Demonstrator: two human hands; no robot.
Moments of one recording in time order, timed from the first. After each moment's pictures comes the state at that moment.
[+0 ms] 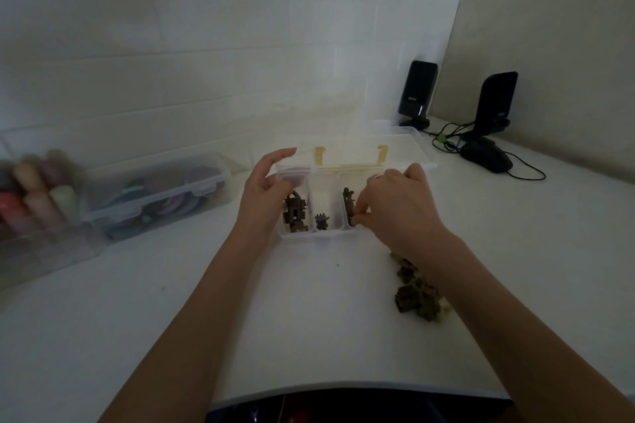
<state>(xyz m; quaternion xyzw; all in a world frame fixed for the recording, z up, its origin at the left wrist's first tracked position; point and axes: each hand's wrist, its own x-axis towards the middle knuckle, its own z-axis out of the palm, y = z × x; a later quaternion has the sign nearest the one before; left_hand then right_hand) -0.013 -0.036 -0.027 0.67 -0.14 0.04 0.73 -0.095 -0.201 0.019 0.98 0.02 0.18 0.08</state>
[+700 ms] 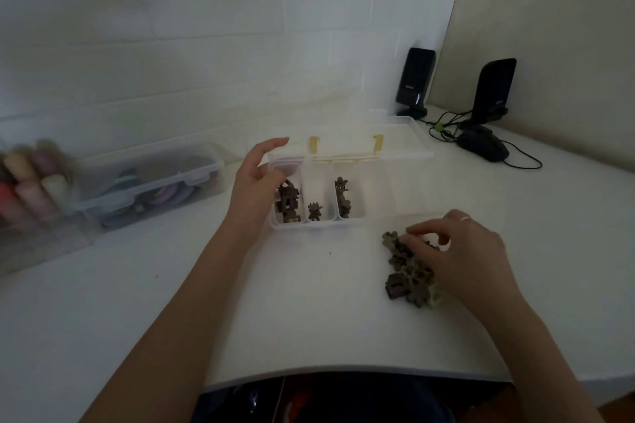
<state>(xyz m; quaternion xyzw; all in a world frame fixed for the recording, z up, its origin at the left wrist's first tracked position) -0.022 -0.037 -0.021 0.67 -0.14 0.04 0.73 -0.175 -0.253 -0.020 0.95 -0.13 0.21 -0.20</state>
